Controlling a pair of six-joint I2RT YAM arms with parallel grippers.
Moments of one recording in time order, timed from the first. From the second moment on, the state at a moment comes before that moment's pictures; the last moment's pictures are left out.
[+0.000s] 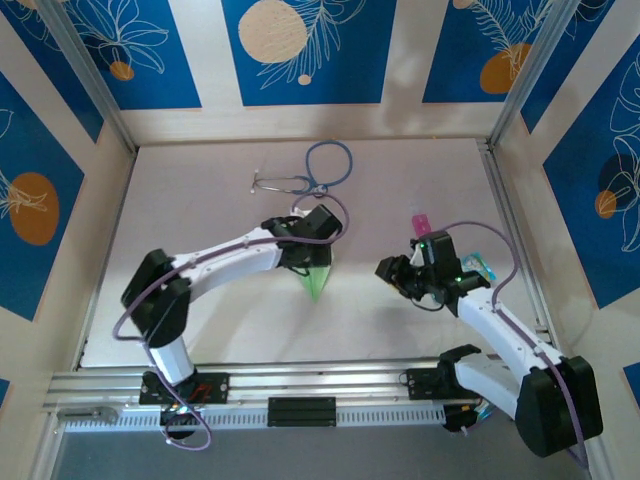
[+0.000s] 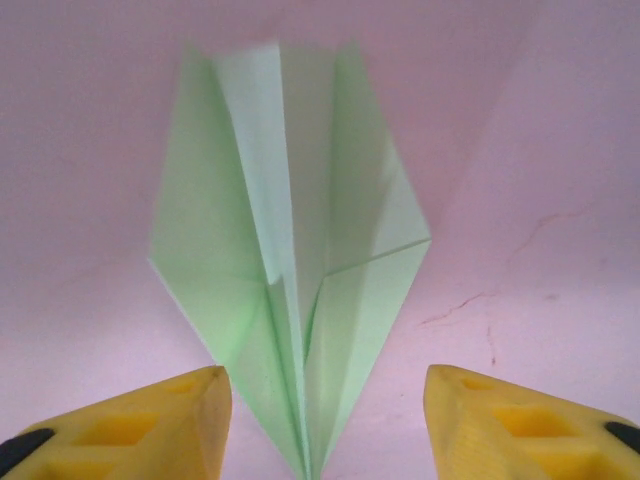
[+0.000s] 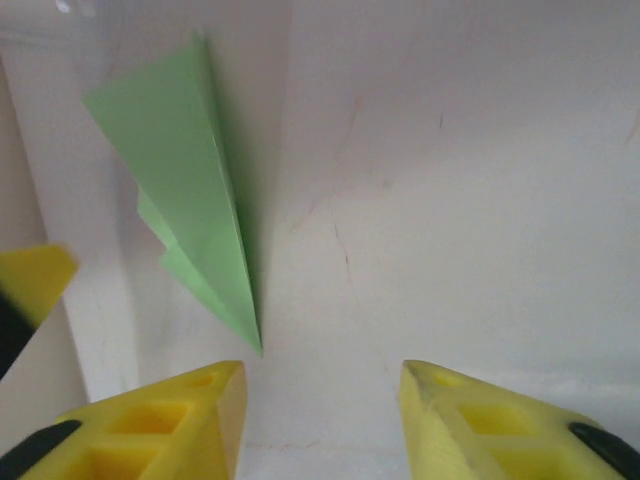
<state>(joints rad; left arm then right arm) -0.89 1.69 1.33 -0.73 -0.25 -0.82 0.27 0.97 0.55 -0.45 -0.40 0.84</state>
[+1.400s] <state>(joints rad) -0.09 1.55 0.35 0.77 -0.16 0.06 0.03 1.53 0.38 0.74 -0.03 0.09</state>
